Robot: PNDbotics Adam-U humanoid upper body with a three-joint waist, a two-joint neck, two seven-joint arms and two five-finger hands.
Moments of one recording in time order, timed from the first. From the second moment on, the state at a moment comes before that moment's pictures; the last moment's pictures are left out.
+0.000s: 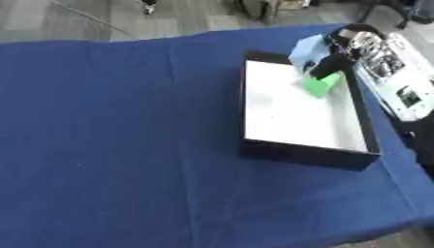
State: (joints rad) left arm -0.35 0.71 -0.19 -1.98 -0.66 0.30 0.72; right arm -0.79 -0.76 0.22 -1.46 0.46 0.75 0.49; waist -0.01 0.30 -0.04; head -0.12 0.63
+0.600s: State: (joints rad) left arm -0.35 0.71 -0.18 -1.98 -0.66 0.29 0.72; right arm -0.80 -0.76 0.24 -1.41 0.75 0.57 0.68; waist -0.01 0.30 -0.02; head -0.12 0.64
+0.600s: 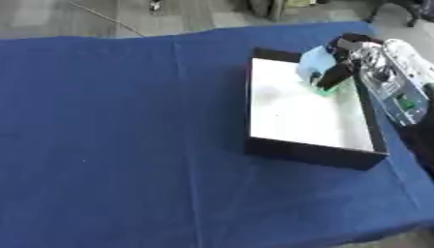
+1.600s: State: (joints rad) left arm -0.35 0.71 -0.18 -1.98 -0.67 0.29 0.73; right arm -0.81 -0.75 0.23 -1.41 0.89 0.44 0.80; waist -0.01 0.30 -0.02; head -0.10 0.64
